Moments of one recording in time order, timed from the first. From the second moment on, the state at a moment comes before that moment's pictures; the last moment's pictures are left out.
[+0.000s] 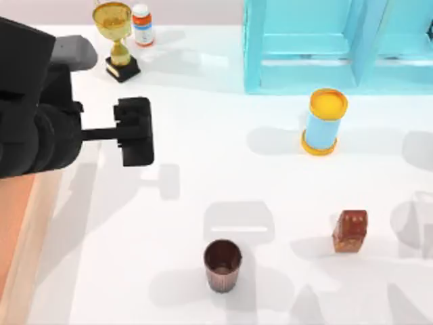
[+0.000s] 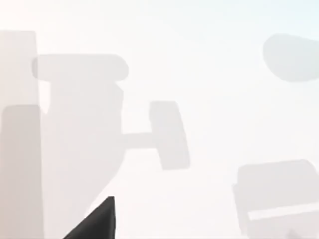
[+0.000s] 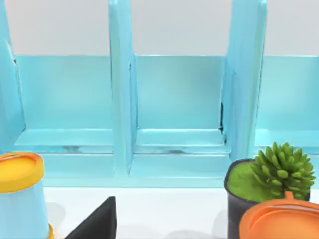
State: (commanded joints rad) left arm -0.51 1.12 0.94 -0.61 -0.06 -0.42; right arm 0.00 0.00 0.00 0.00 0.00 0.00
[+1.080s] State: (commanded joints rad) left arm -1.09 2.56 2.52 -1.46 -0.16 -1.04; right arm 0.00 0.00 0.00 0.00 0.00 0.00
